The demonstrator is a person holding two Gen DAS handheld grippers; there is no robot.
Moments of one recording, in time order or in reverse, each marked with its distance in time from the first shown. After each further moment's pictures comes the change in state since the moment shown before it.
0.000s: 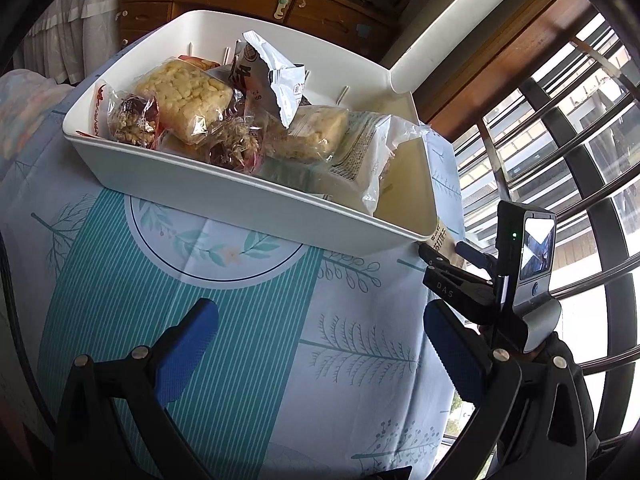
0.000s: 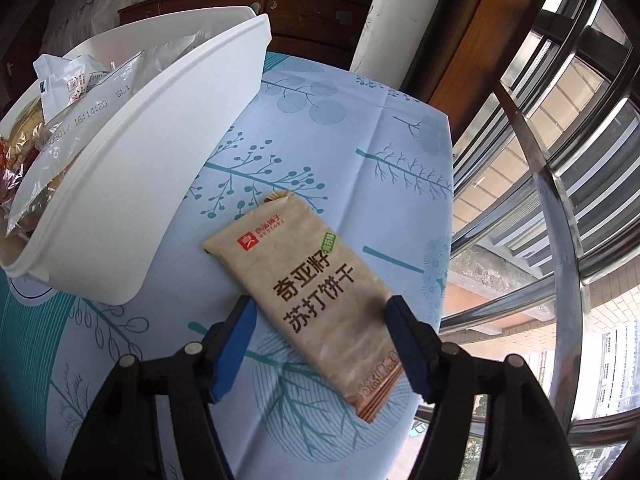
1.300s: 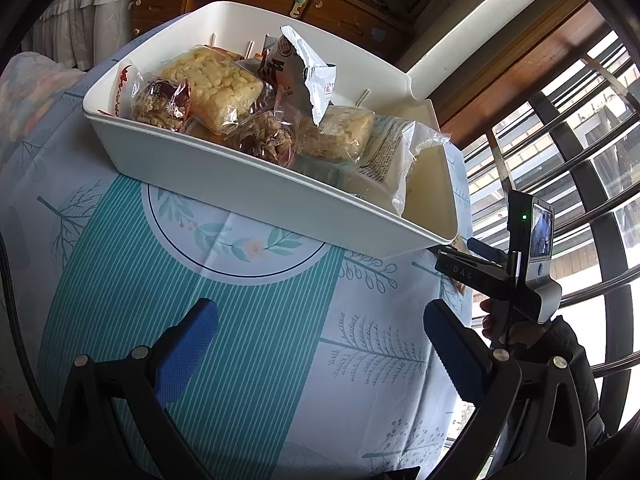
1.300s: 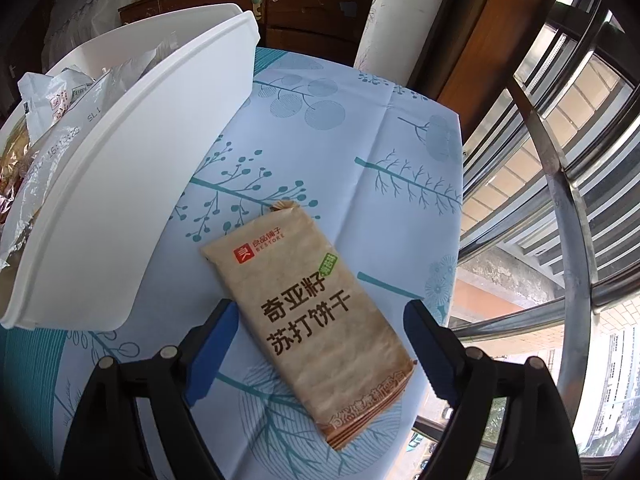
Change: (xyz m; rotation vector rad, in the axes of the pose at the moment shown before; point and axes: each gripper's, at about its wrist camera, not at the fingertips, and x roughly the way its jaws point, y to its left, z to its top) left arm -0.003 0.023 -0.006 -0.050 -0.007 -0.014; right arm 0.019 -0.012 0.017 0.007 0.037 0.058
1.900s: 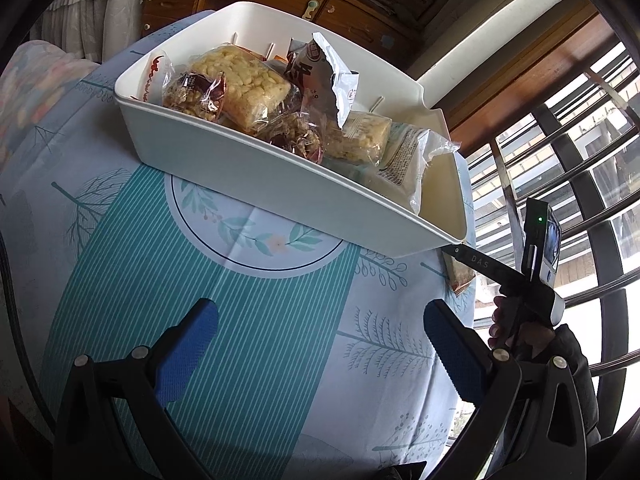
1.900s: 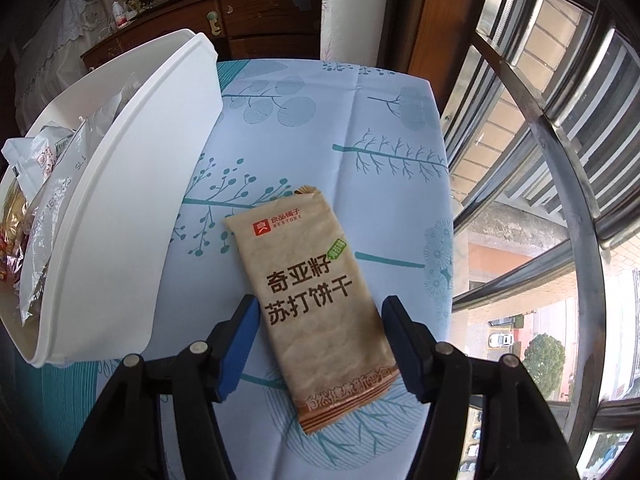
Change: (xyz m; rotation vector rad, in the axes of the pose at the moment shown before) left arm -0.011 0.022 -0.005 -0.031 -0.013 -0.006; right arm -0.010 -0.010 -0.005 0.225 0.027 0.032
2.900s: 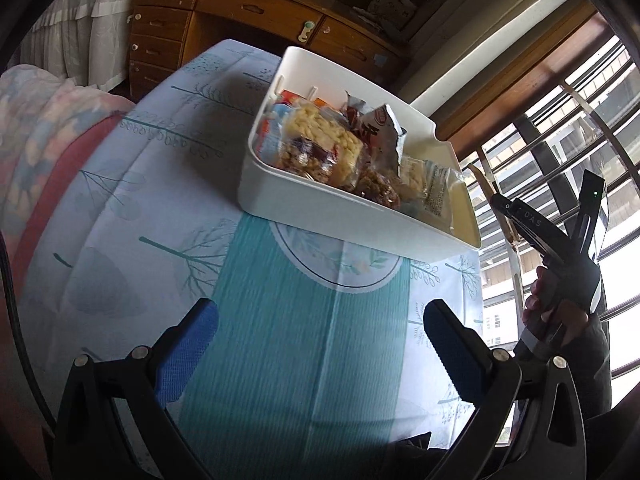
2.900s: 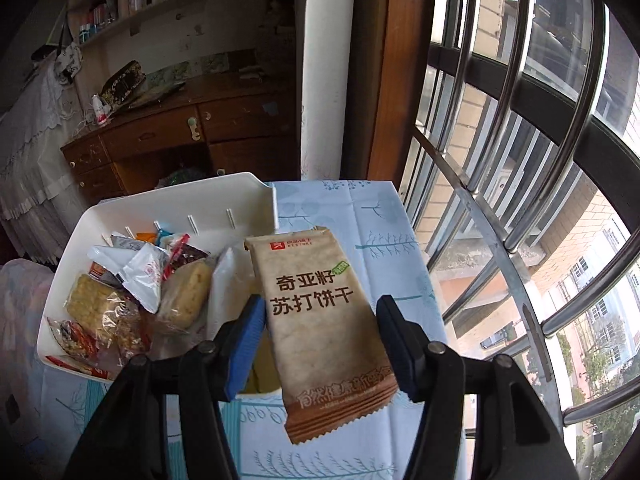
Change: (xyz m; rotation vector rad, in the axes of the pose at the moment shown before) left arm -0.077 0.114 0.038 0.099 -0.013 -0.072; right arm -0.126 0.093 0.000 0.193 -0.319 -0.133
